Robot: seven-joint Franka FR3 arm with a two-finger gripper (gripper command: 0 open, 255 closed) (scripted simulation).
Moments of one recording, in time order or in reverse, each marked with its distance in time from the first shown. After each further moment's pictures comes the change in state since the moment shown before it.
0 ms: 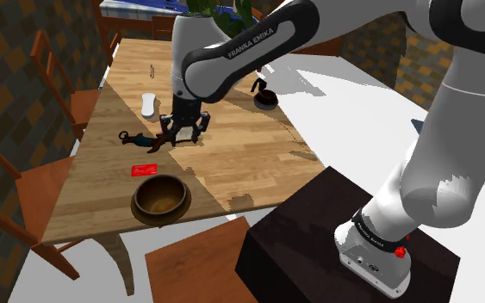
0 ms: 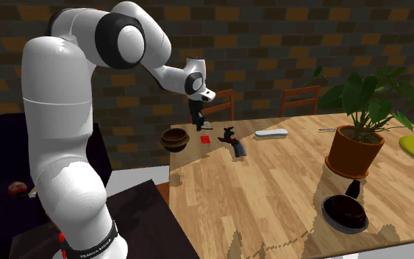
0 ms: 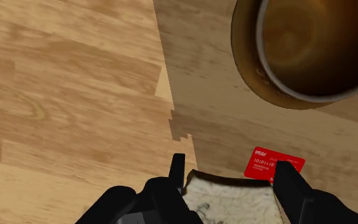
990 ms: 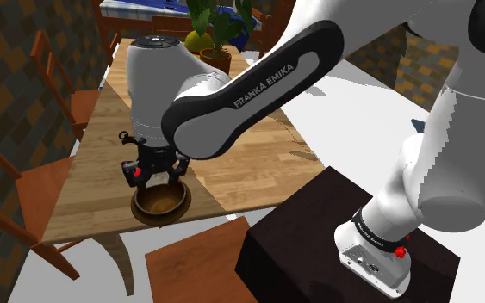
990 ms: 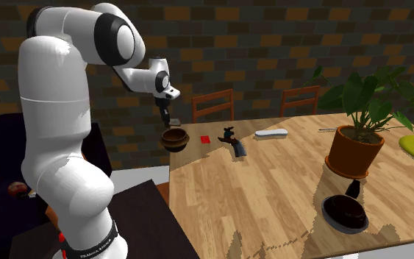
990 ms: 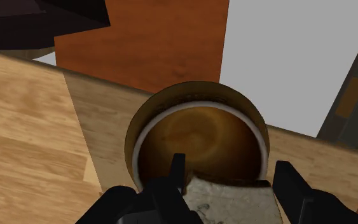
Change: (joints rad) arm 0.207 -0.007 0.095 -0.046 -0.070 0.045 0.348
